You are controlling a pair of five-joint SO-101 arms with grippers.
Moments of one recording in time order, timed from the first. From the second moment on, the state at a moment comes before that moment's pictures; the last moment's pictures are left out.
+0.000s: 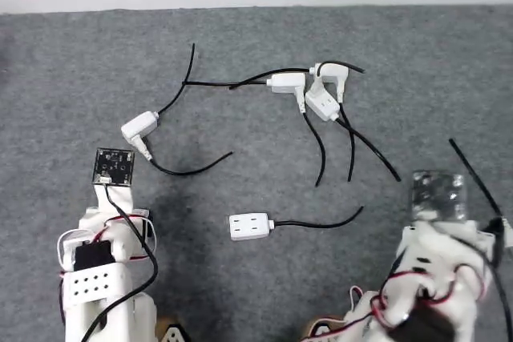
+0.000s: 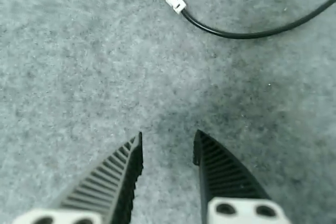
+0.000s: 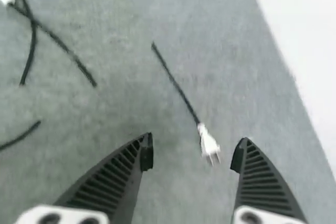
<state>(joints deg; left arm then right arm) -17.2 -60.4 82.7 50.5 -10.3 34.5 -87.9 52.0 80.9 33.7</state>
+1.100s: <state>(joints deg) -17.3 -60.4 83.6 49.8 -10.3 52.4 16.4 12.3 53.7 68.4</state>
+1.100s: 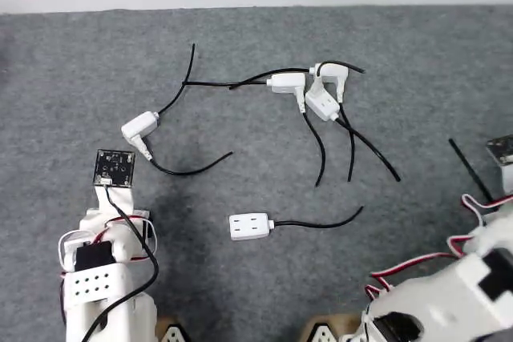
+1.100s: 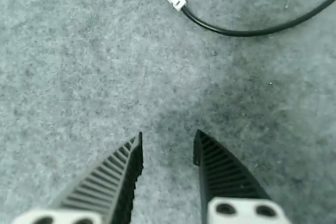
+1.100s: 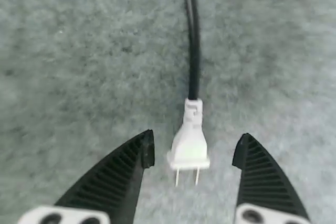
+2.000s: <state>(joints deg) -16.1 -60.4 83.6 49.8 -10.3 55.8 30.9 -9.1 73.8 67.0</state>
